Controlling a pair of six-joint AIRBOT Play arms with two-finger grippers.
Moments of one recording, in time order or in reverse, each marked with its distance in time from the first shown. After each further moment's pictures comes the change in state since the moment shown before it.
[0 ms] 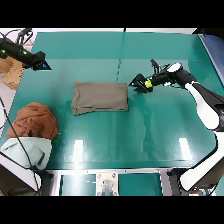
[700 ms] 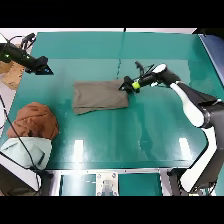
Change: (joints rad) left arm 0.000 0.000 -0.072 -0.012 0.009 -0.001; right arm 0.090 -0.074 0.125 0.065 0.053 -0.022
